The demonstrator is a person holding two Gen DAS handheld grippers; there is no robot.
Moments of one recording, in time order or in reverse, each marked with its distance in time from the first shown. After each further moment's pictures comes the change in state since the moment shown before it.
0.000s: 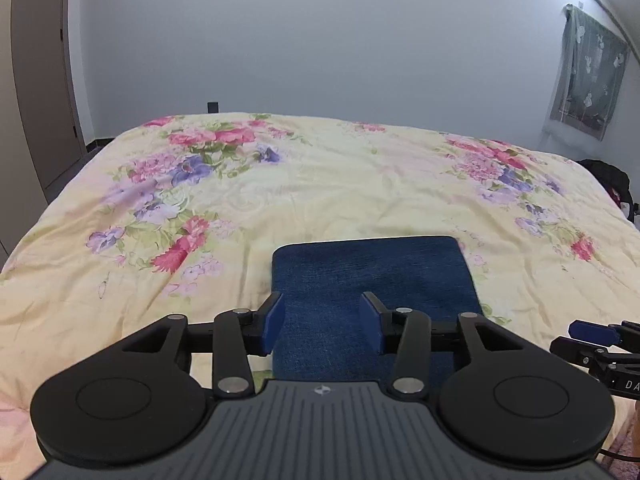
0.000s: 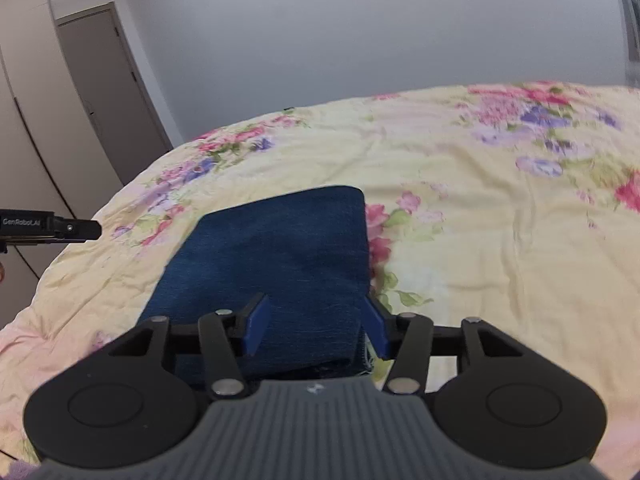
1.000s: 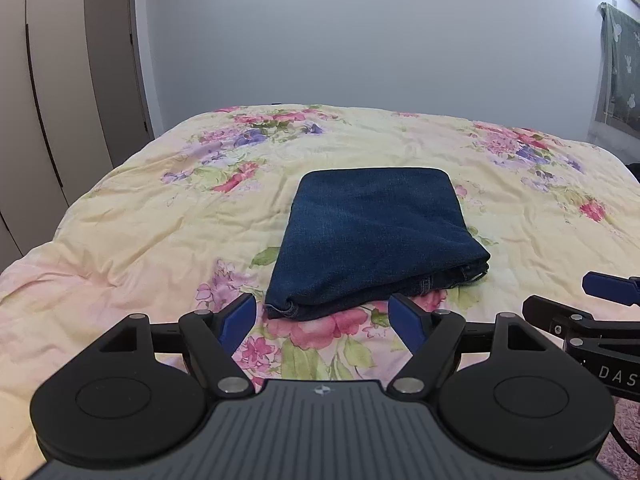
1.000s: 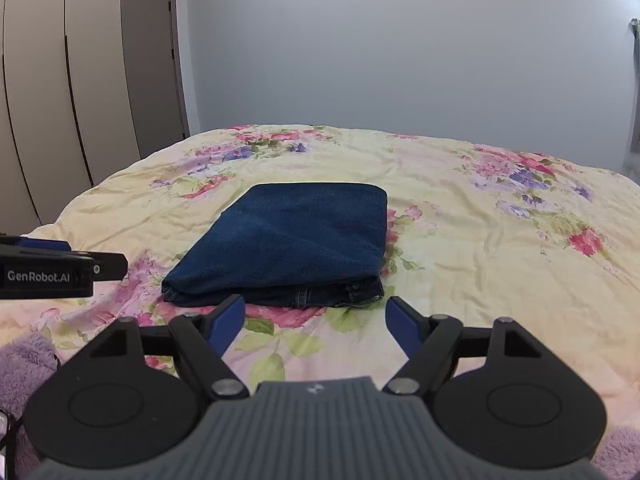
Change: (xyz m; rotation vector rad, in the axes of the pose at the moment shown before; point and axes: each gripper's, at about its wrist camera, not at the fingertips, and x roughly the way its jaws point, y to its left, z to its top) left arm -0.089 -0.079 -0.127 -0.053 -0.028 0.222; right arm -0.107 0.068 -0.077 -0.199 -0.043 -0.074
